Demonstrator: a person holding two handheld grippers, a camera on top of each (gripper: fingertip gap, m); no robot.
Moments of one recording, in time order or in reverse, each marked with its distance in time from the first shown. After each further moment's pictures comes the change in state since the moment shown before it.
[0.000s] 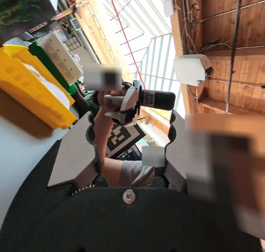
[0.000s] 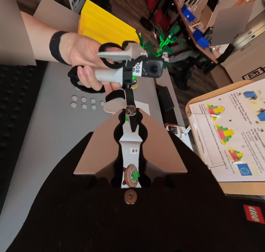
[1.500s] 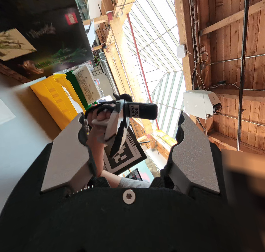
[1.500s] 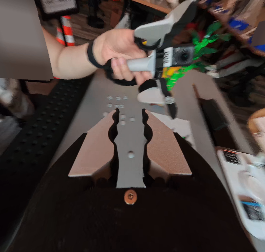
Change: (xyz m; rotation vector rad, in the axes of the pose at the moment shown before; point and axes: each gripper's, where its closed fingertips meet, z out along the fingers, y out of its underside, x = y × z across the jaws) left arm -0.001 -0.052 -0.053 0.205 -0.151 -0.077; right arm -0.024 0.008 0.042 0.196 -0.328 0.200
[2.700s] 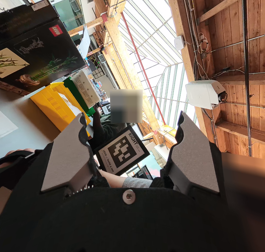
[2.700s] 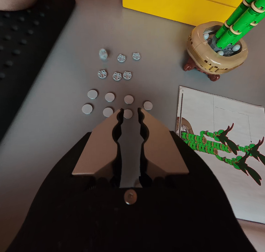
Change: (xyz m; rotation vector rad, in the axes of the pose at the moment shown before) left arm 0.034 -0.005 -0.009 -0.007 0.009 0.123; right arm -0.022 0.123 0.160 -0.287 -0.111 0.036
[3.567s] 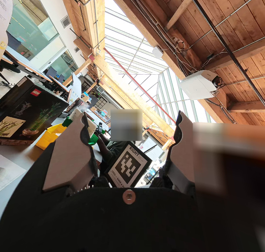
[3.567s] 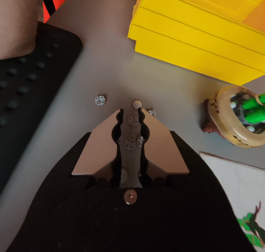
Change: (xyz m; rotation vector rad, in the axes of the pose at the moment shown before) left arm 0.125 -0.018 -0.057 0.144 0.096 0.342; right arm -0.026 -0.074 0.086 0.064 0.040 -0.079
